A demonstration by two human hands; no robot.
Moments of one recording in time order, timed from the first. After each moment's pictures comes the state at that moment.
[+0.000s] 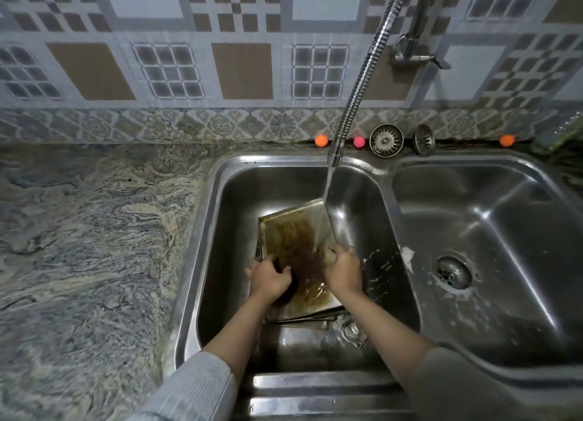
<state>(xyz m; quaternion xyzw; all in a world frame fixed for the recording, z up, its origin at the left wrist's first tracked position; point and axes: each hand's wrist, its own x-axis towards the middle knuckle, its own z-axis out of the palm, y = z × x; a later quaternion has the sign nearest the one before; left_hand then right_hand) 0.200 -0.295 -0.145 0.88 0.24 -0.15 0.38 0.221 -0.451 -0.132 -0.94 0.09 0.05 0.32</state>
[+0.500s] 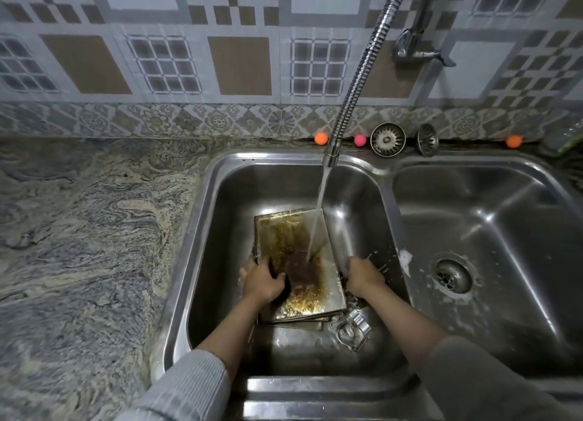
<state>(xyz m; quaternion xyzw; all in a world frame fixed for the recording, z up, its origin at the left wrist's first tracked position) 0.201 -0.292 -0.160 0.91 0.22 -0.18 0.30 0.241 -0.502 -0.135 -0.96 0.03 0.25 0.12</state>
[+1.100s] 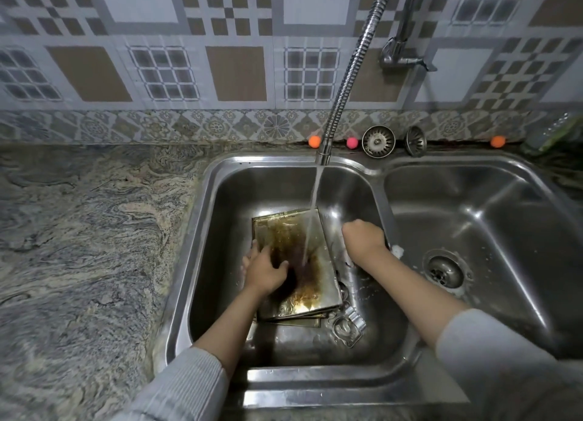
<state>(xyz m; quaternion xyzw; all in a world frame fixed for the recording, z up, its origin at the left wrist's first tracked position) 0.202 -0.298 -0.135 0.91 0.18 -0.12 0.36 0.265 -0.495 -0.060 -0.99 -0.10 0.12 -0.05</state>
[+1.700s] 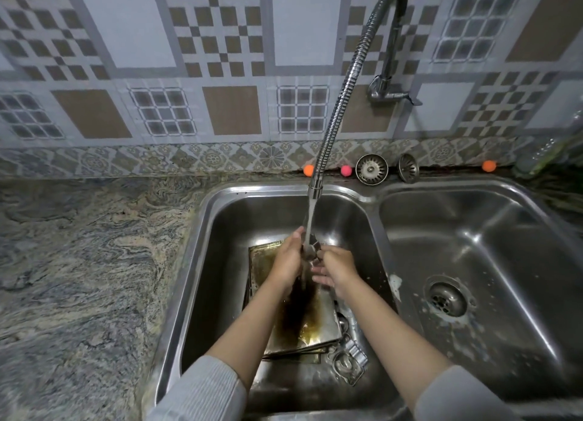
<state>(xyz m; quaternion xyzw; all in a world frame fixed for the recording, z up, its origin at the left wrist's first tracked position) 0.257 -0.349 -0.069 0.65 0.15 -0.09 0.74 0.268 -0.454 -0.071 -0.66 0.24 0.18 0.69</state>
